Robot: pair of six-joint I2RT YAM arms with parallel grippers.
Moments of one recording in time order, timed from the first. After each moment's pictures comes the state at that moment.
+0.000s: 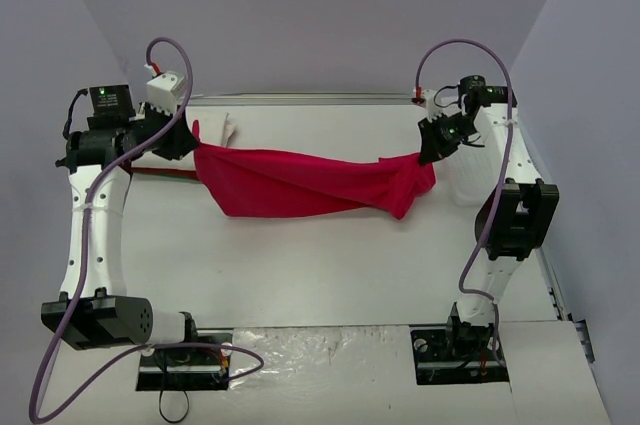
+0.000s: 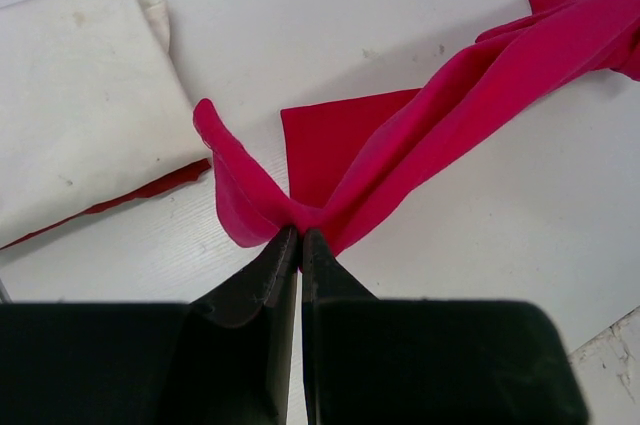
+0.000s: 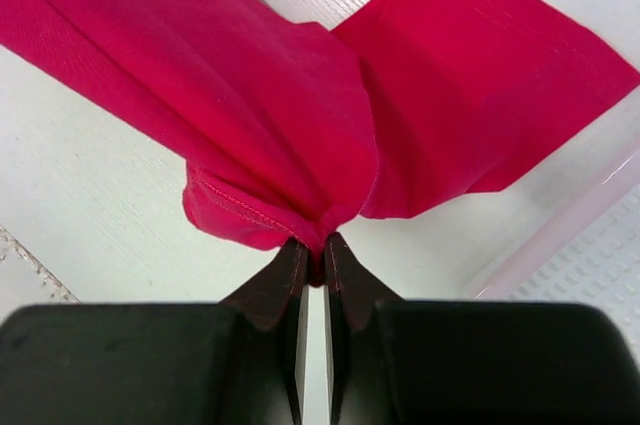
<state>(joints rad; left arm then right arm) 0.11 1.35 1.64 -0.97 0.58 0.27 -0.04 1.93 1.86 -1.22 -0.55 -0.64</state>
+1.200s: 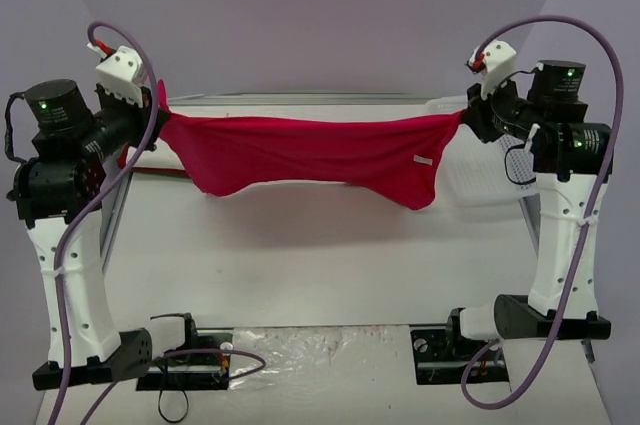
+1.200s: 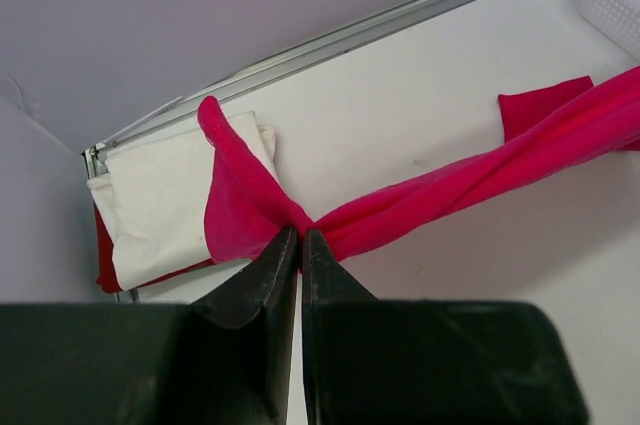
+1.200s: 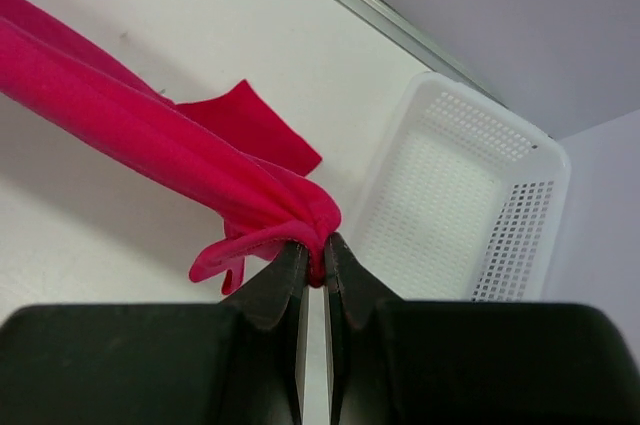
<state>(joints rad) 0.11 1.22 1.88 -0.96 0.47 0.24 -0.05 1.39 1.97 -1.10 -0.42 -0.50</state>
